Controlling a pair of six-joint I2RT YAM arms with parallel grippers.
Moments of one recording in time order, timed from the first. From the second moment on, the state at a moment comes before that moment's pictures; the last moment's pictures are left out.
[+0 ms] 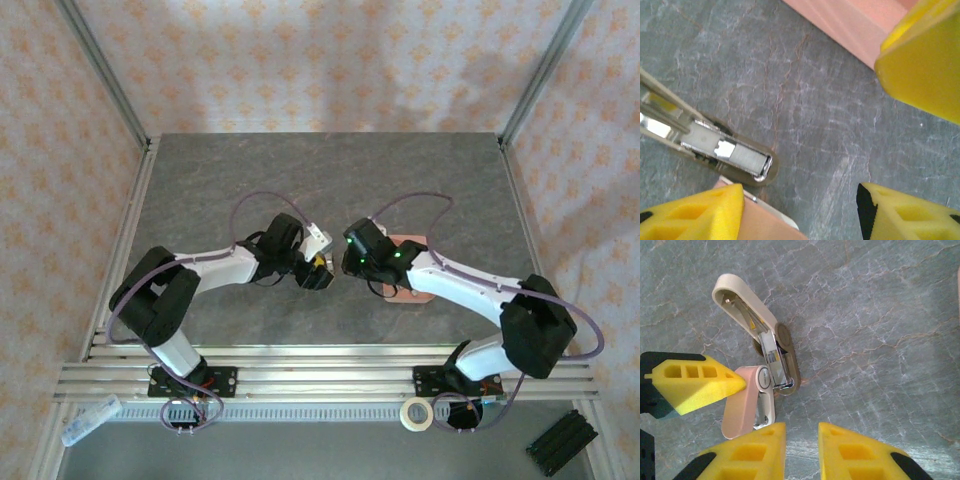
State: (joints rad) left arm -0.58 1.64 0.82 -0.05 0.49 0.10; right arm 0.79 1.41 0.91 -0.48 0.09 0.94
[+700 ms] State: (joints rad) left arm -0.52 1.28 0.52 0.17 0.13 -0.18; right arm 0.88 1.61 1.04 -0.41 -0.03 0.95
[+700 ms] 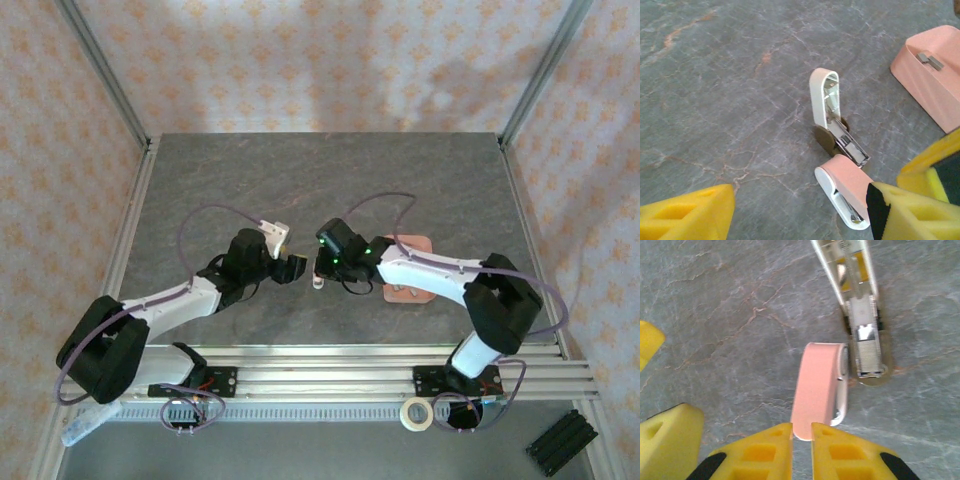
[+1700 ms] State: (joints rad) left arm -0.47 1.48 0.66 0.26 0.21 -0.24; right arm 0.85 1.63 1.08 -0.45 -0.01 0.89
